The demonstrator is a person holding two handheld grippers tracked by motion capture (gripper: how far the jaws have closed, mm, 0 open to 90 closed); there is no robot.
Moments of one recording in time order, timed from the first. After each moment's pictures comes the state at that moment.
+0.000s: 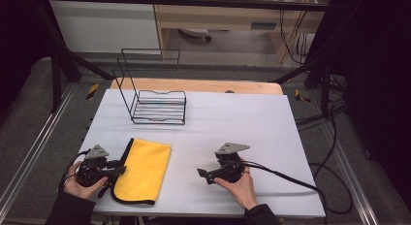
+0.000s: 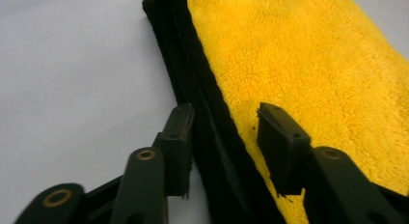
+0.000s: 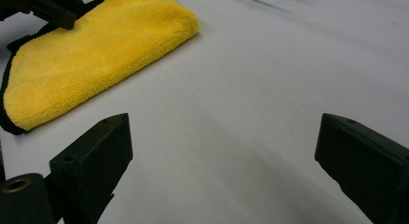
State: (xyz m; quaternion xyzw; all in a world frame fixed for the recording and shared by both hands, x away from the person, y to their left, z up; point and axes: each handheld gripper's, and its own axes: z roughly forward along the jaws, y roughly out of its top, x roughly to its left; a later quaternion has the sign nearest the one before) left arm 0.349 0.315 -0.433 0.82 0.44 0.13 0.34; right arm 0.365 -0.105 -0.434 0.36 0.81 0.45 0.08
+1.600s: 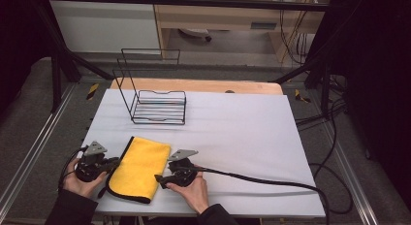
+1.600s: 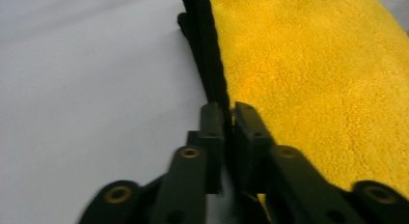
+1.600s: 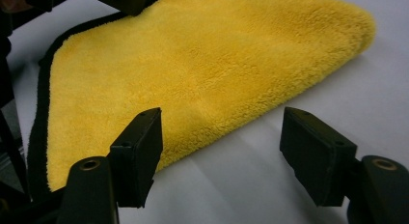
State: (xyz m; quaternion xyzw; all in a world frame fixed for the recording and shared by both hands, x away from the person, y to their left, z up) left arm 0.357 0.322 -0.433 0.81 0.45 0.17 0.33; right arm 0.357 0.025 -0.457 0.34 0.83 0.44 0.04
